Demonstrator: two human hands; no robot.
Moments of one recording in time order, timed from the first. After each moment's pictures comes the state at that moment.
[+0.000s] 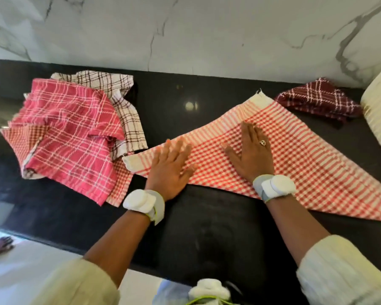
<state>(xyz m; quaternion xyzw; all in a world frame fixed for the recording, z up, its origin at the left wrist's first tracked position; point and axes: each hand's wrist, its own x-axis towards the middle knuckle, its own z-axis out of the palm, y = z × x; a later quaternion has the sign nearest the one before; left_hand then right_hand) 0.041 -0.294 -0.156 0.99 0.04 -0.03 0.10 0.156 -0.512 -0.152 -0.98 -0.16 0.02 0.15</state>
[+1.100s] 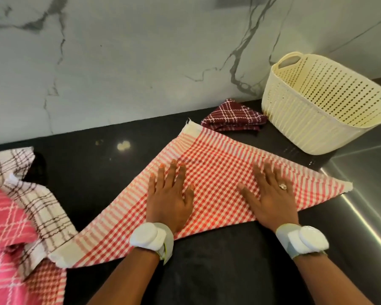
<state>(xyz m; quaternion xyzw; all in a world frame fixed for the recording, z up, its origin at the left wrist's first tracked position) 0.140 -0.388 -0.157 0.99 -0.07 -0.04 0.08 0.111 -0.641 -0.151 -0.99 0.12 0.06 0.07</state>
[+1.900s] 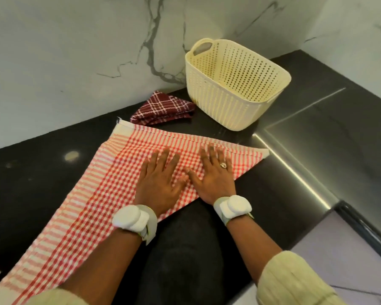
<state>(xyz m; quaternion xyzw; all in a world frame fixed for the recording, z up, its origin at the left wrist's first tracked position) 0.143 -0.490 -0.133 0.96 -0.26 -0.03 0.13 0.100 -0.655 -0.145 -0.98 0.17 0.01 0.12</state>
